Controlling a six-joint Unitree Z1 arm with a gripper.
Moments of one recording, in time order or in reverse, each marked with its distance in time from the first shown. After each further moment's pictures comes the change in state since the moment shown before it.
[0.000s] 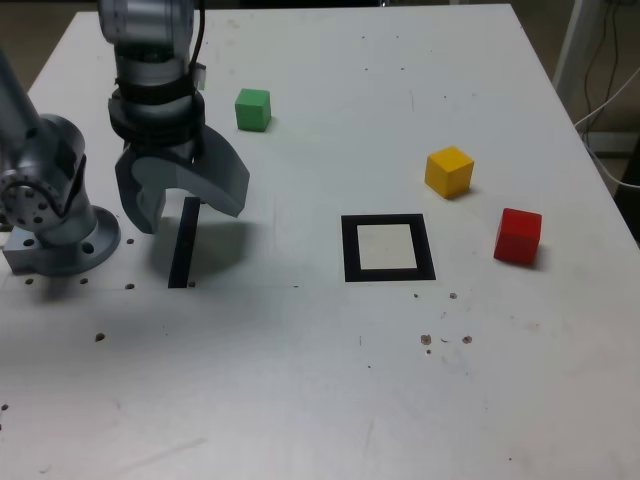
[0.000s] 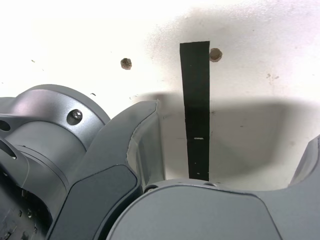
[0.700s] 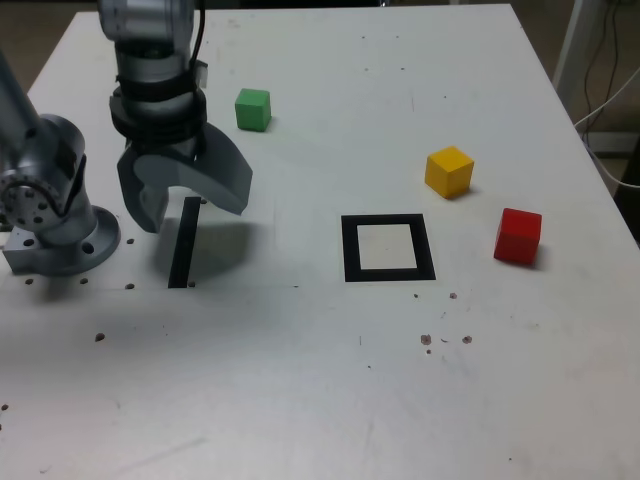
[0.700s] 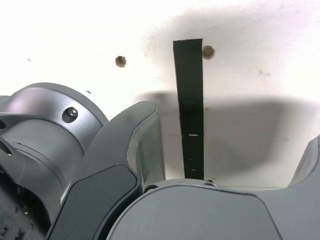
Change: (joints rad) arm 0.000 -0.004 -0.012 0.005 -0.007 0.000
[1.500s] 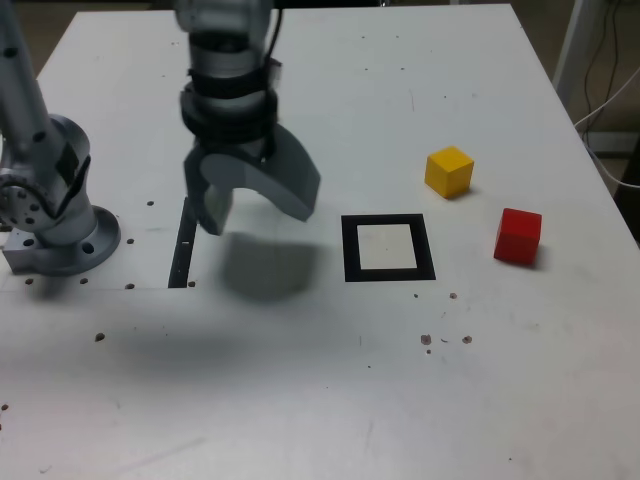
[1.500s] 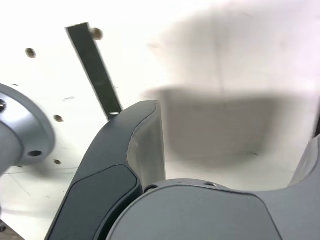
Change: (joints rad) arm -0.128 0.182 -0.270 0.058 -0.018 -0.006
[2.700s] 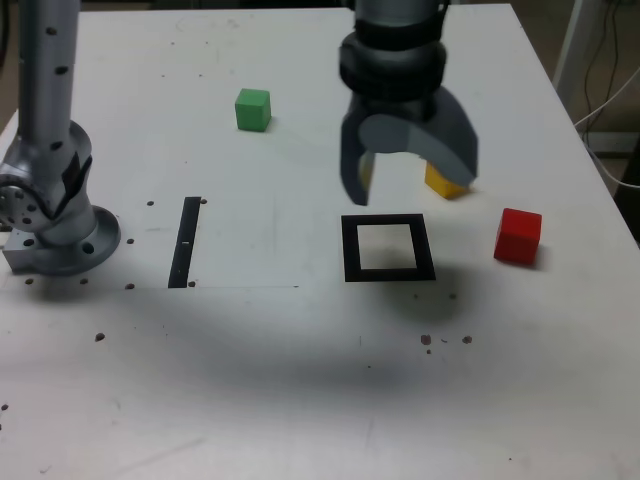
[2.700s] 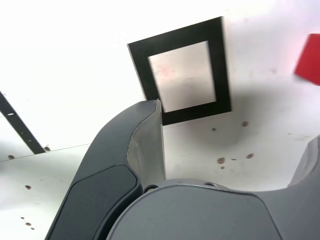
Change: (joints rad) arm -0.037 0.332 -0.691 0.291 0.047 -0.002
